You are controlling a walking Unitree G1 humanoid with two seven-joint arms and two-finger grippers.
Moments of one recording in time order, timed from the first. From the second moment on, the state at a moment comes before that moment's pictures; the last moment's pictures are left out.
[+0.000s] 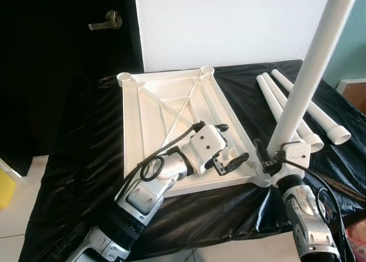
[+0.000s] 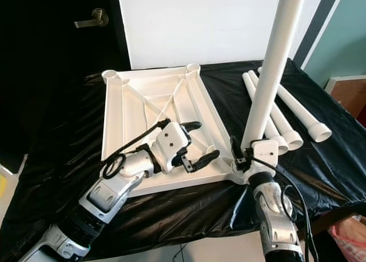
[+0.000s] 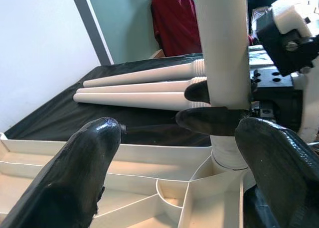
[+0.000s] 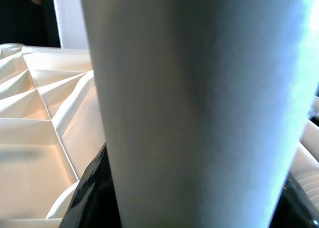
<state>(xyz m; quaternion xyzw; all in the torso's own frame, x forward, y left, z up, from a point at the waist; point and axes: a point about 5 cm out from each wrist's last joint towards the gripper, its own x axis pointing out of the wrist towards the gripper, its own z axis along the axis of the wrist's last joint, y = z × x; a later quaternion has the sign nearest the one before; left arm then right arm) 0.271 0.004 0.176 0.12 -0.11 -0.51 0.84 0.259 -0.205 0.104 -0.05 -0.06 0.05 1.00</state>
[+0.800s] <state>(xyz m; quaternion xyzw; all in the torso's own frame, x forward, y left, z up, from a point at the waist) 0.271 0.004 0.178 0.13 -0.11 -0.51 0.84 0.243 -0.217 0.102 -0.11 -0.13 0.07 0.98</state>
